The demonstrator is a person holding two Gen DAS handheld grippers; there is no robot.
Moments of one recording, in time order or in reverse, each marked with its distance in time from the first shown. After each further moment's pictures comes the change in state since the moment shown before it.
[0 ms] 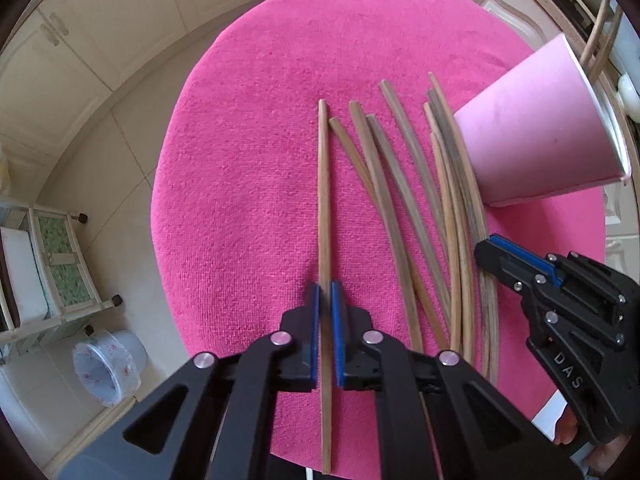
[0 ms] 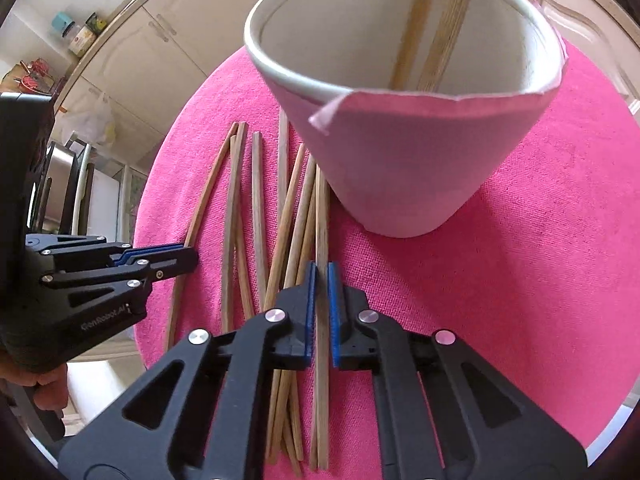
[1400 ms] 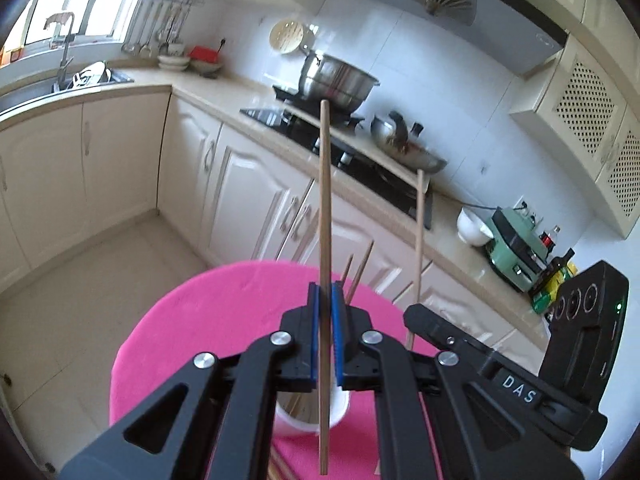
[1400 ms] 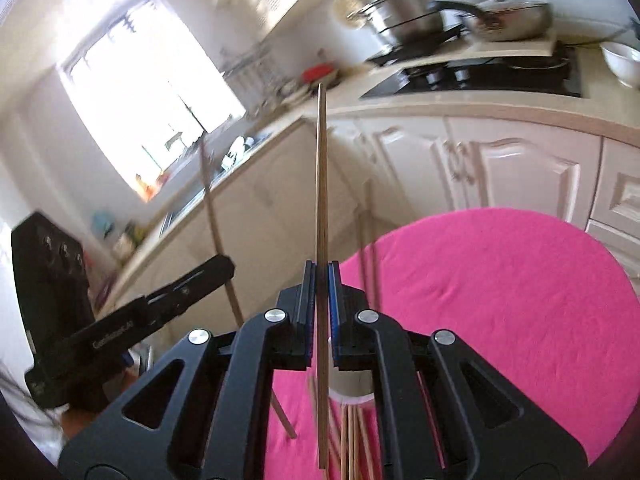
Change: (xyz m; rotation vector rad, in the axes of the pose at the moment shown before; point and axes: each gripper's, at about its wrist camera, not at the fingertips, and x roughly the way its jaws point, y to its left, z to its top) left arm -0.199 -0.085 0.050 0.155 -0.783 -0.410; right arm -0.187 -0.052 0.022 0.305 -0.757 0.145
